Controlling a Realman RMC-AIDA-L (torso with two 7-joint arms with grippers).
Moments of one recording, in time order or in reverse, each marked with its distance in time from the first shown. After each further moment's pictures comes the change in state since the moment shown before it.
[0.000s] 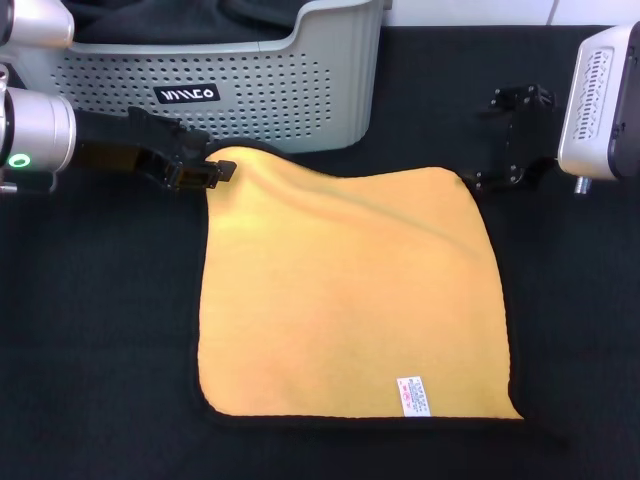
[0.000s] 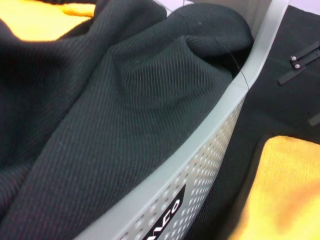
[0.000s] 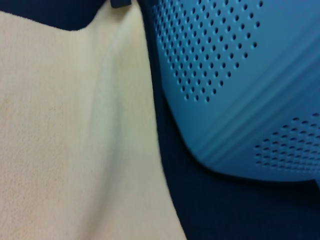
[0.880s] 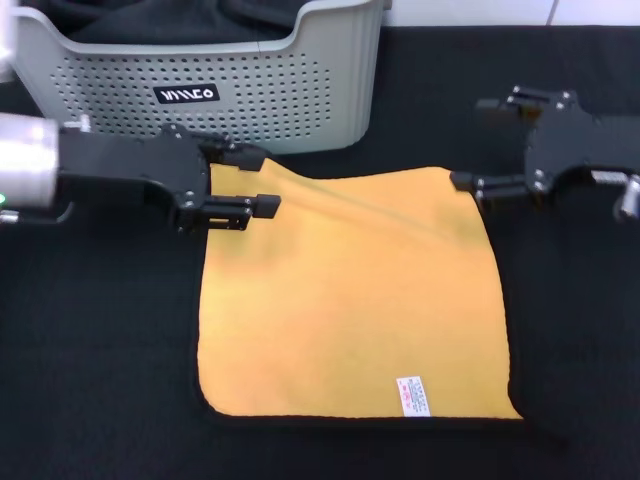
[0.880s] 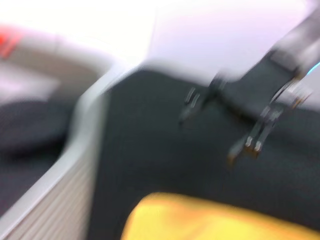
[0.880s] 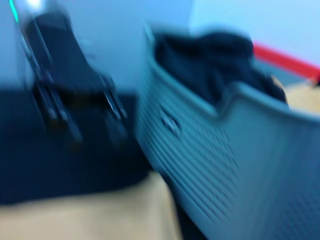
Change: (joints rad) left arm 0.075 0.014 -0.004 0.020 -0.250 0.365 0.228; right arm -0.149 -0.007 0.206 -0.043 0.368 -0.404 -0.002
